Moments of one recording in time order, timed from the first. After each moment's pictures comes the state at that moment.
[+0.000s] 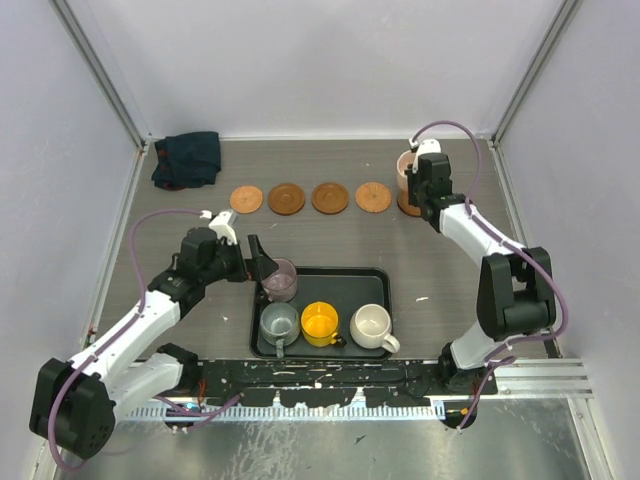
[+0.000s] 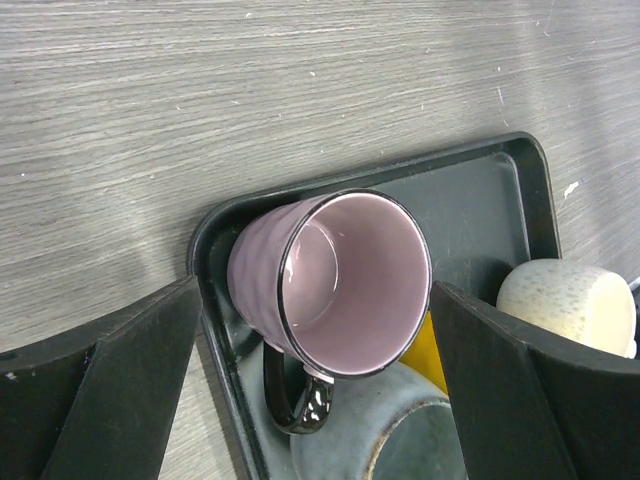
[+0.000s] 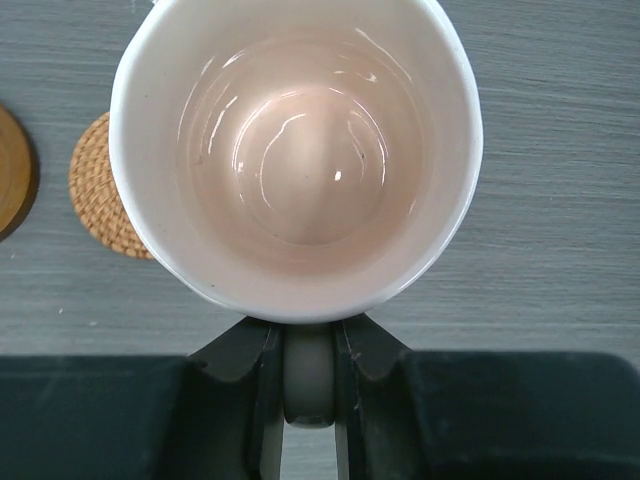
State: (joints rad) left arm -0.39 0.95 0.54 -0.16 0.27 -0.48; right arm 0.20 1.56 1.06 -0.07 0.22 -0.02
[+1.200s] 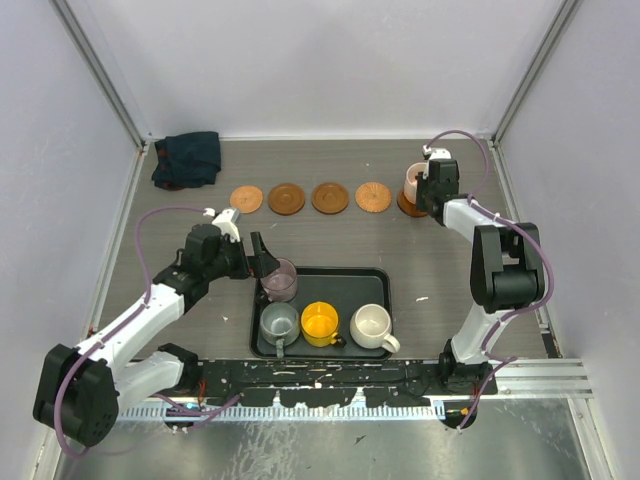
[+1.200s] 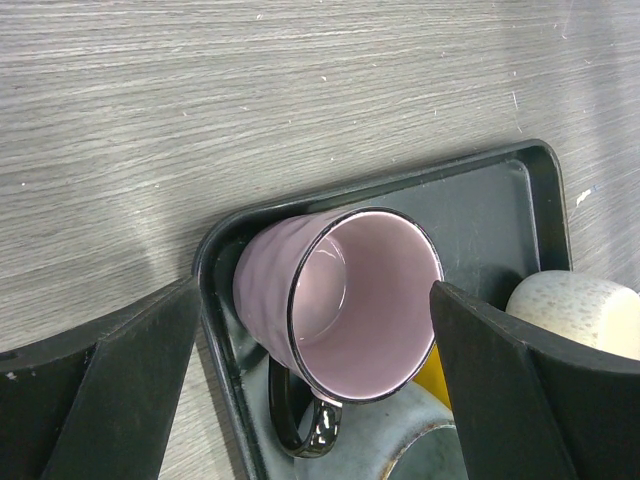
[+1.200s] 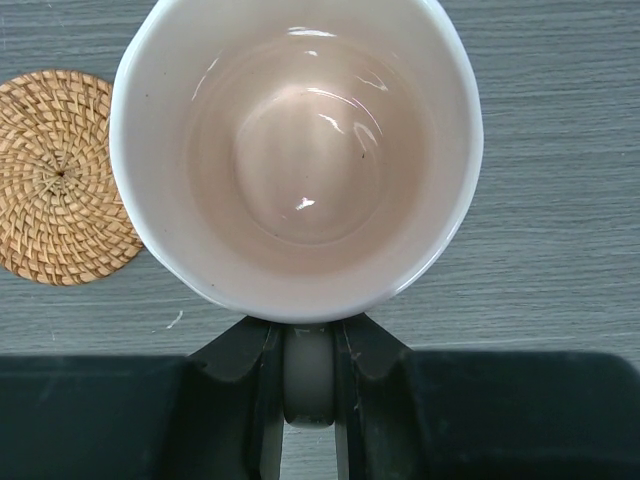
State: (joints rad) left arm -0.39 1.03 0.55 -0.12 0.26 -0.49; right arm 0.06 1.77 1.10 -0.01 0.09 0.05
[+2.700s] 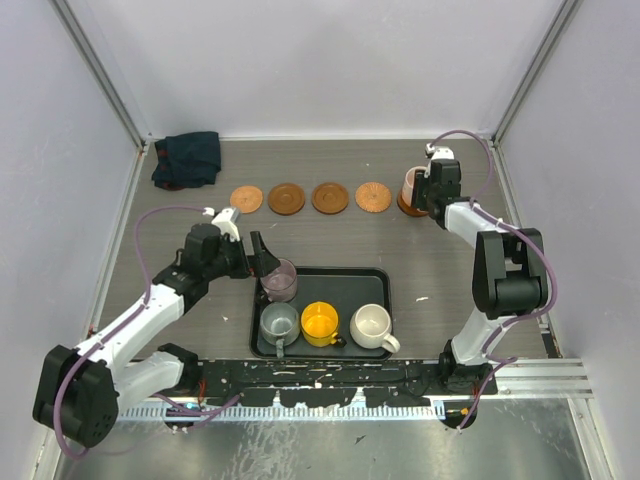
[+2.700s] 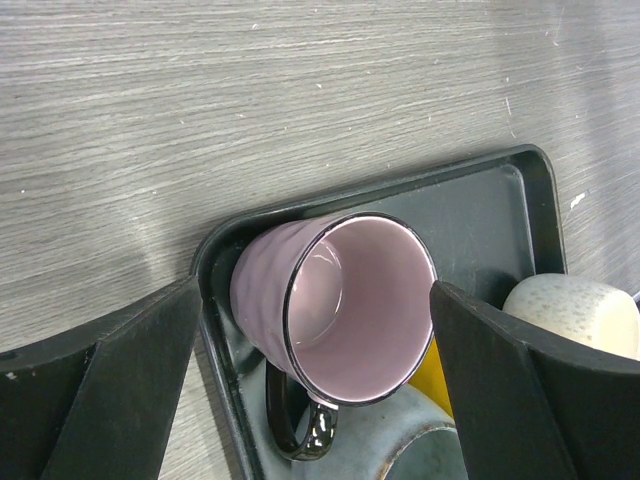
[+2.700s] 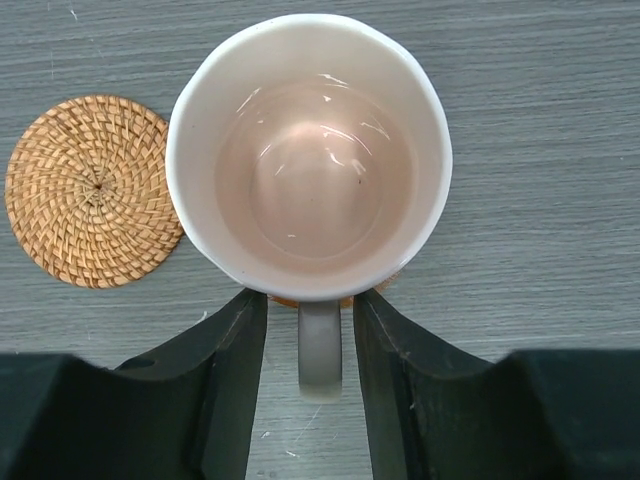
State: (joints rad) left arm -0.39 1.03 0.55 -0.11 0.26 -0.49; right arm 0.05 1.73 1.06 0.03 0.08 0.09
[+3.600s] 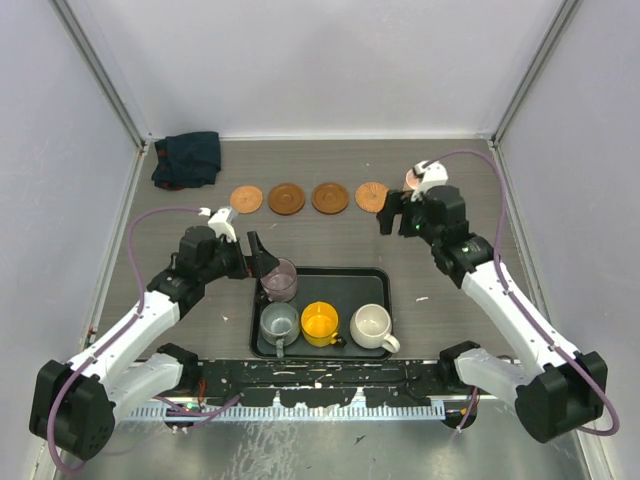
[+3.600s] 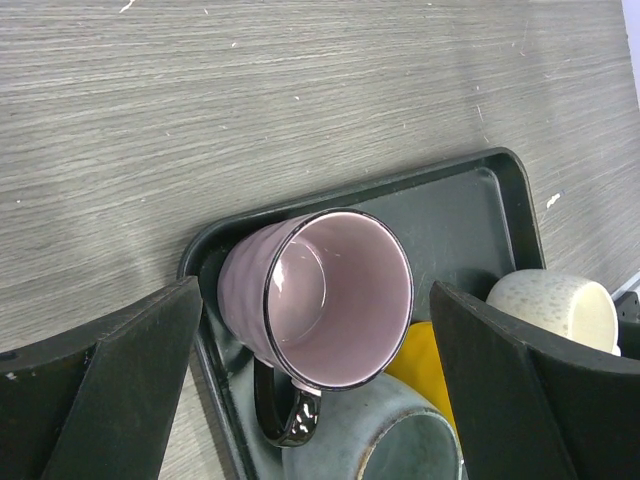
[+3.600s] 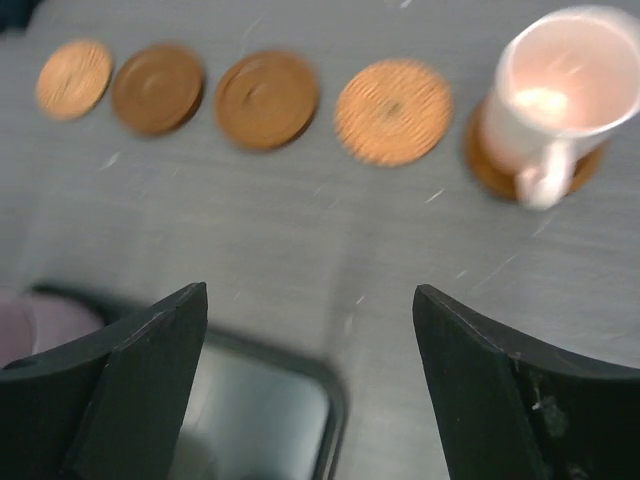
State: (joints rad) left arm -0.39 0.95 0.54 -0.11 0.27 -0.49; right arm 0.29 1.06 0.87 -0.21 0.02 0.21
